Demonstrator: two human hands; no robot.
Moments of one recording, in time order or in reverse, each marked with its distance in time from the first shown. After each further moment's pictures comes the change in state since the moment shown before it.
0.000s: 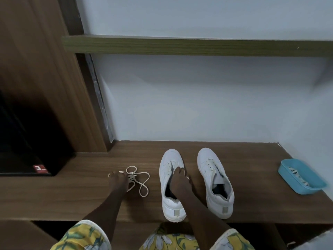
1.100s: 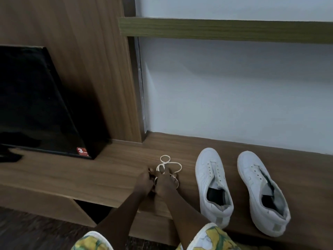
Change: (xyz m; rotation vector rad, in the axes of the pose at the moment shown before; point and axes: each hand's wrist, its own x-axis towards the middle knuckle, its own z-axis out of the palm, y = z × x) left_hand -0.012 -0.057 0.009 -0.784 -0.022 -0.053; right_hand 0.007 -0.151 0.093 0.022 -0.151 -0.253
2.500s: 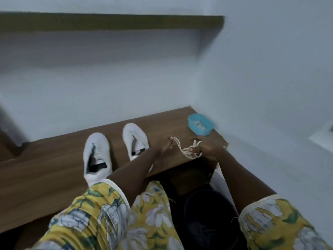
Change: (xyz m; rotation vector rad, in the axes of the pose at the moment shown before) left_hand -0.181 0.301 0.274 0.112 -0.696 0.400; right_hand -0.293 0.409 -0.210 0.973 0.371 0.376
